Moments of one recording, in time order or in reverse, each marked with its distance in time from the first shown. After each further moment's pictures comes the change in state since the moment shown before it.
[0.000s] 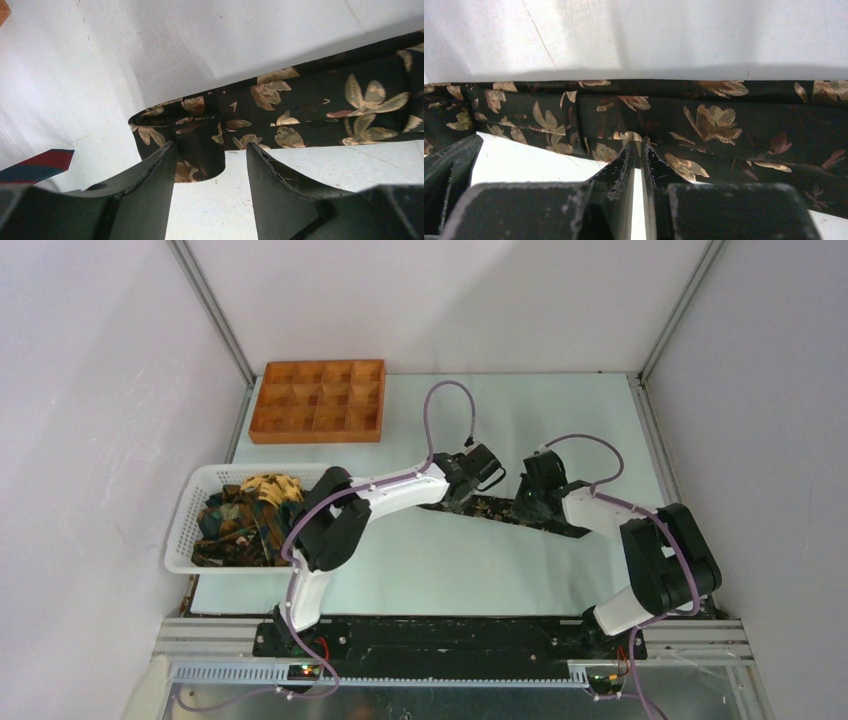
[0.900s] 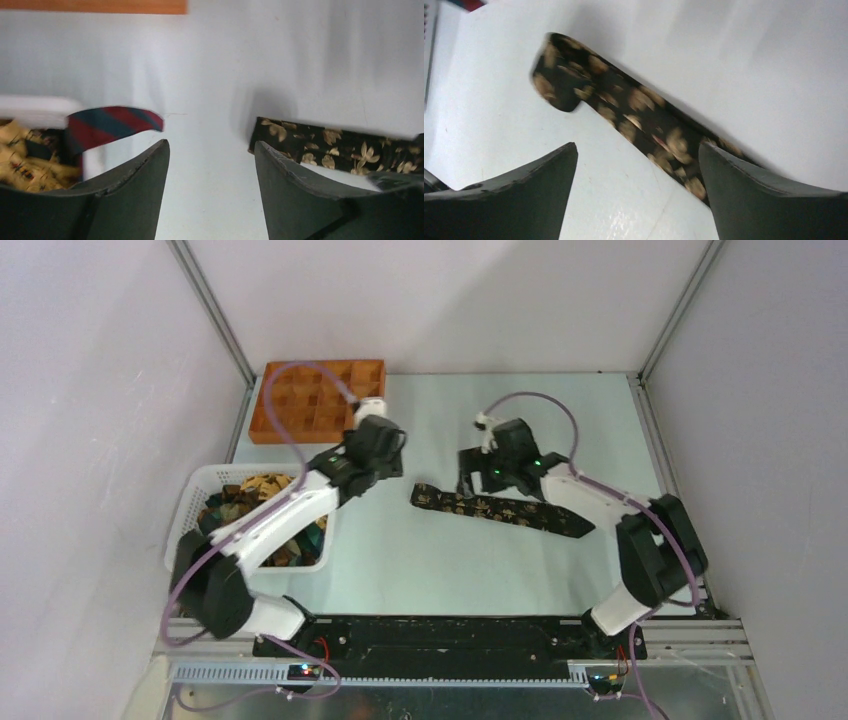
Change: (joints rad) left arm 0.246 -0.587 -0.369 0.177 0.037 -0.169; right arm 0.121 0.003 0.227 -0.040 -0.140 -0.389
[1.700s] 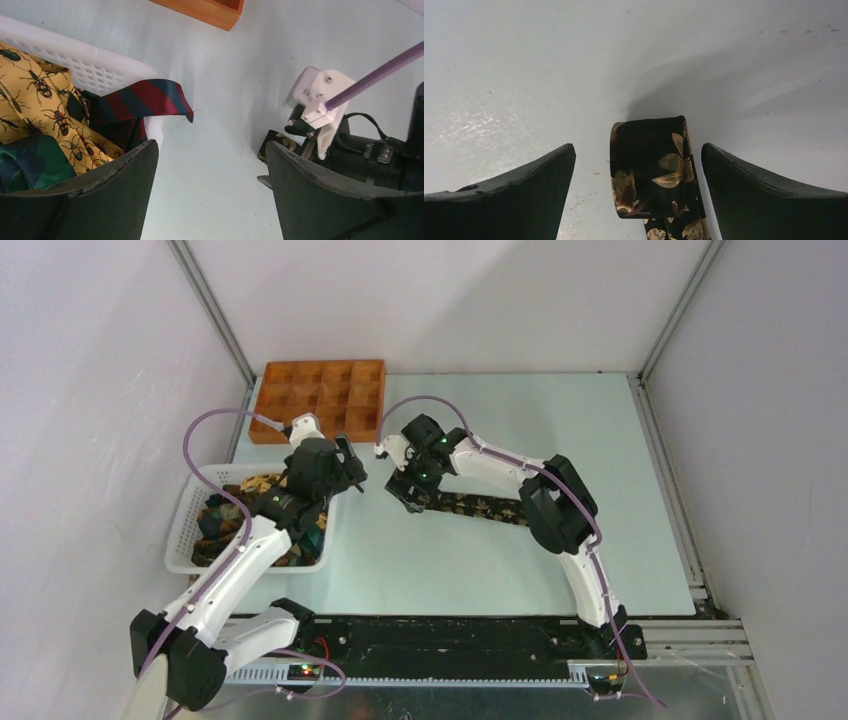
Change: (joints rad) left arm 0.244 -0.445 -0.322 0.087 0.082 -0.188; right arm 0.273 0.636 0.780 -0.399 -0.103 -0.639
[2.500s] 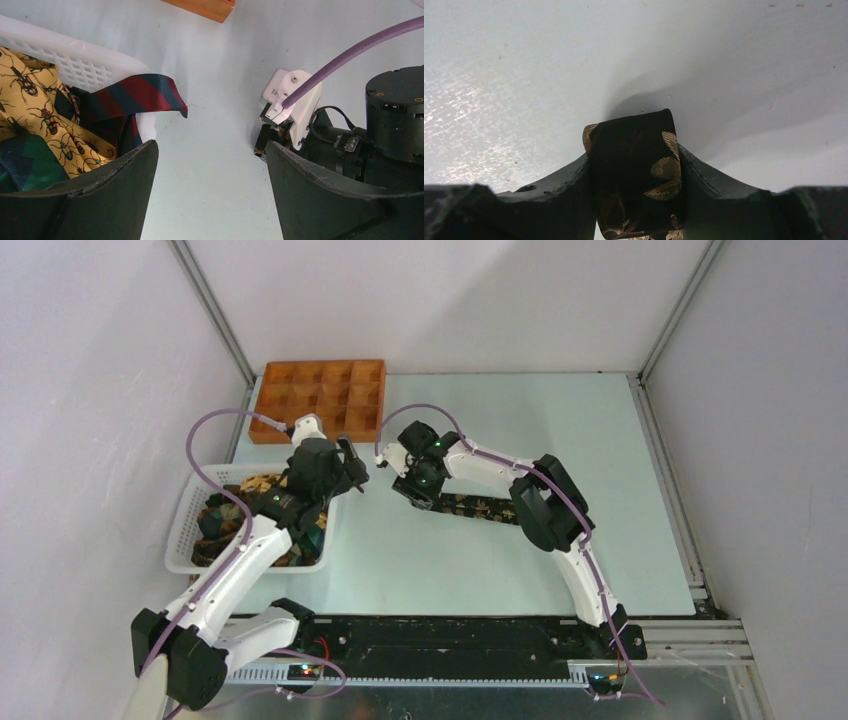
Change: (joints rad) left arm 0.011 0.000 -0.006 0.001 0.046 0.000; right arm 0.011 0.073 0.036 -0.060 0.112 -0.058
